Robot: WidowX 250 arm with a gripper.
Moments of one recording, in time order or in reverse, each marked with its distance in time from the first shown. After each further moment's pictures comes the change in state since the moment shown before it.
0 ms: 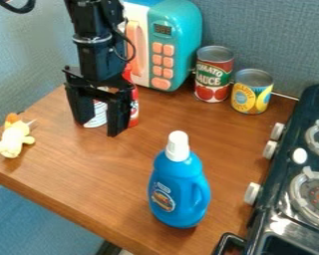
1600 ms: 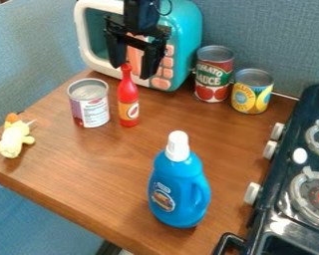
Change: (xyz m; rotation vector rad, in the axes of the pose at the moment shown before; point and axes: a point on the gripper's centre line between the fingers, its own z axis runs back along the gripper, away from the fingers) arm 0.106 0.029 0.027 0.140 -0.023 0.029
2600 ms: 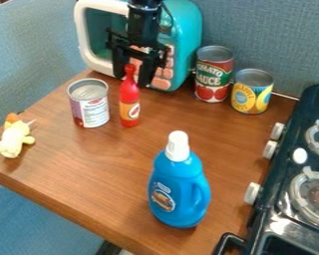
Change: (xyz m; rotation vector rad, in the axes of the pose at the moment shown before) arm 0.009 0.003 -0.022 0.016 0.083 0.071
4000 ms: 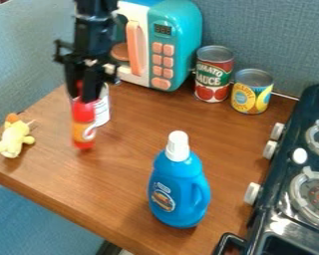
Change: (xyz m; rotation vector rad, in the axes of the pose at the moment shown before) arm -0.085 0.039 -0.013 0.001 0.120 -0.027
